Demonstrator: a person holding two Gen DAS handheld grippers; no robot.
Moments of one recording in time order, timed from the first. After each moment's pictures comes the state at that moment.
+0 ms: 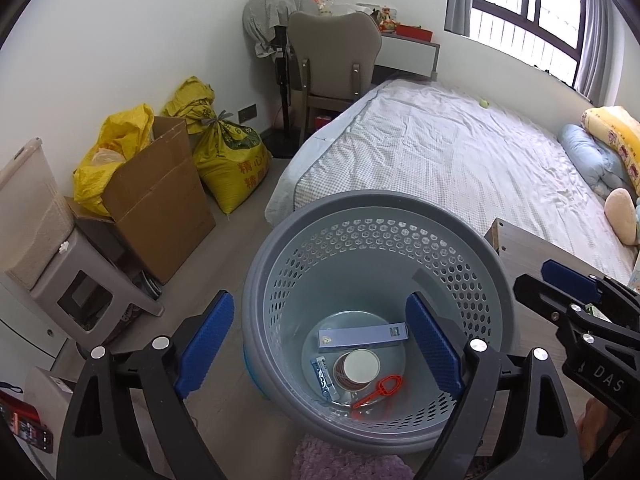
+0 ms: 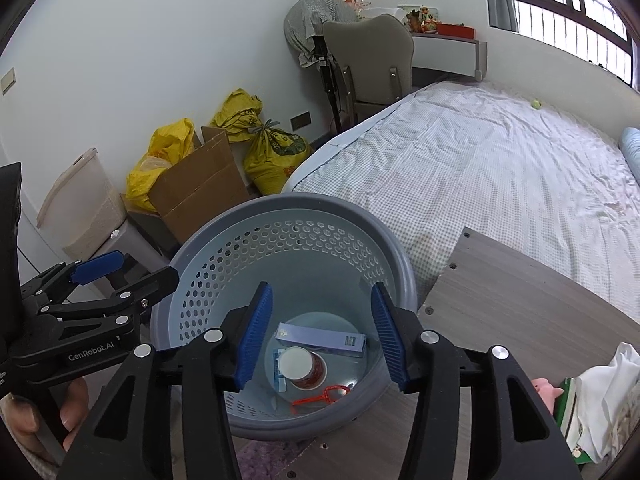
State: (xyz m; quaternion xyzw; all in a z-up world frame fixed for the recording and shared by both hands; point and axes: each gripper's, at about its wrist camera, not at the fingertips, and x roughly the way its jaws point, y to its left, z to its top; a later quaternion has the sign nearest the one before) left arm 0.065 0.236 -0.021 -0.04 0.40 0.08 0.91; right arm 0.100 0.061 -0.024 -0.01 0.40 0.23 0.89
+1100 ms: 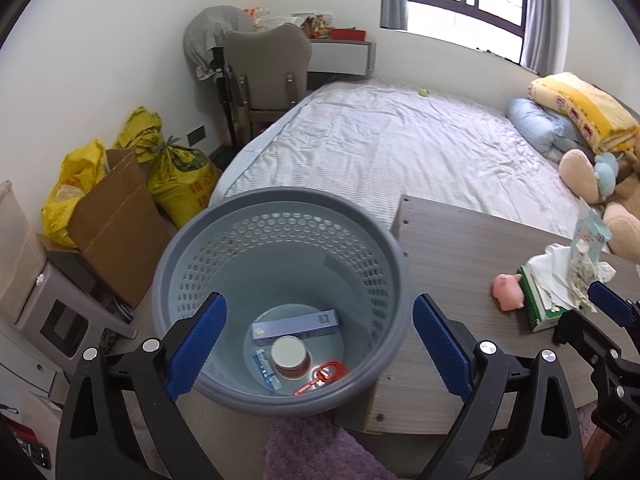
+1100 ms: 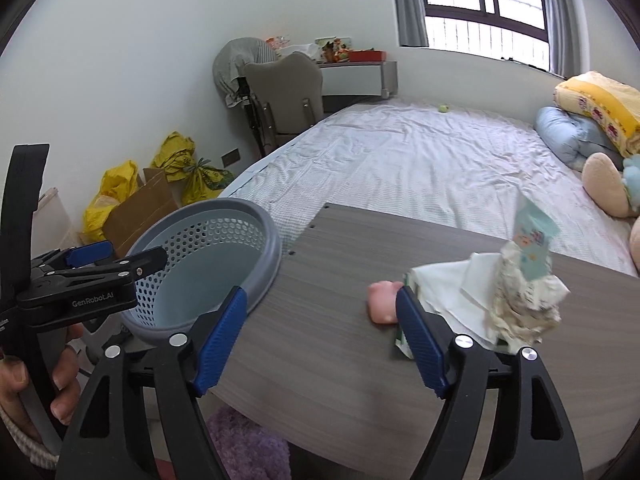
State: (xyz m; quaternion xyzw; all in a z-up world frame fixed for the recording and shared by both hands) left arm 0.035 0.132 -0.010 0.01 0.39 0.00 0.92; right arm -0.008 -0.062 -0.011 0.03 0.34 0.10 0.93
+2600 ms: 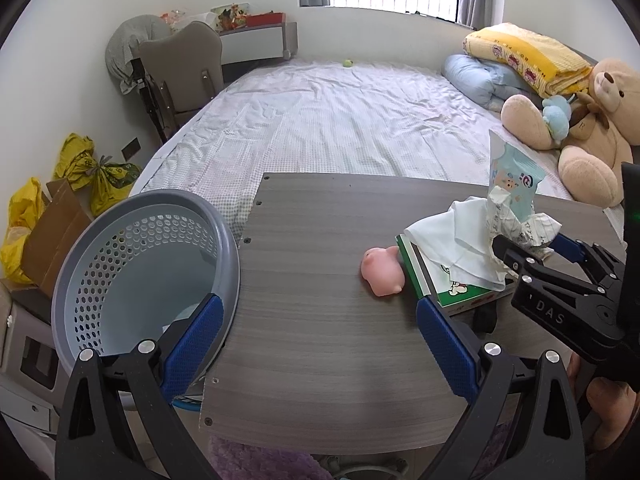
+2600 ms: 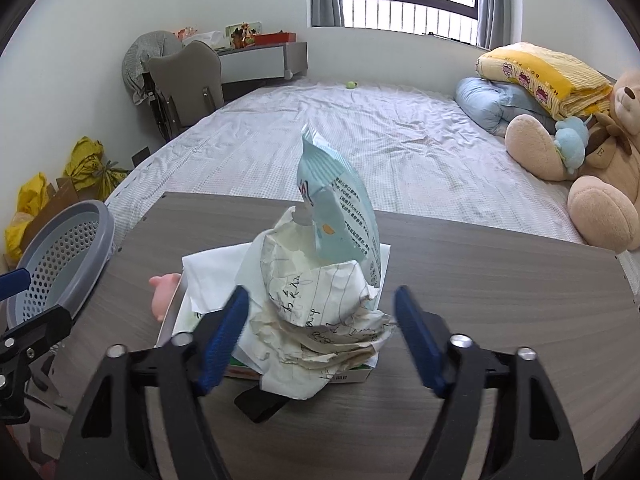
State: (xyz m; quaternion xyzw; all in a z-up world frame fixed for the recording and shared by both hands) left arm 0.038 -0.005 -0.033 0.06 0.41 -0.09 0.90; right arm 0.042 -0.186 -0.064 0.02 0.38 -0.03 0.92
